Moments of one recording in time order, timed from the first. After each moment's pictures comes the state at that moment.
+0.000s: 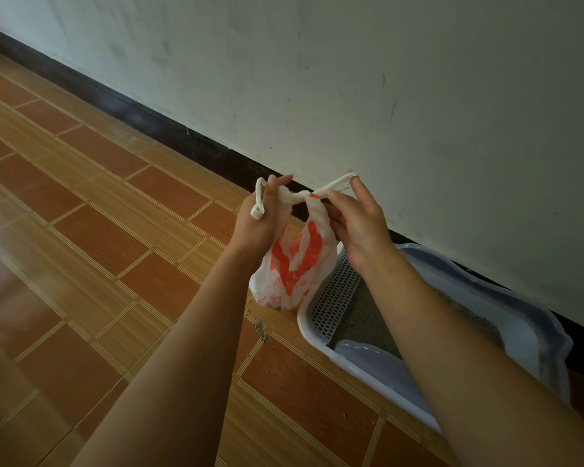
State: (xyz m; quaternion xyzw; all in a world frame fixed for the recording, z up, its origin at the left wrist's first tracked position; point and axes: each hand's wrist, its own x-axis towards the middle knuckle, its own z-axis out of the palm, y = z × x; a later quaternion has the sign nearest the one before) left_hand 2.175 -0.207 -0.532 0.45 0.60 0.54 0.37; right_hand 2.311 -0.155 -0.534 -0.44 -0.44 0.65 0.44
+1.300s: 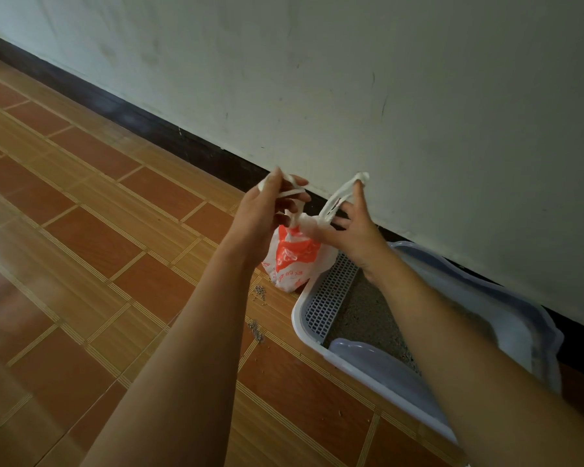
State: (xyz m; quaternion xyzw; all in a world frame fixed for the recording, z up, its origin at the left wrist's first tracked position) left_hand 2.184 -0.196 -0.522 0.38 0.51 0.58 0.51; right_hand 2.333 -0.156 -0.545 -0.49 -0.64 0.52 0.27
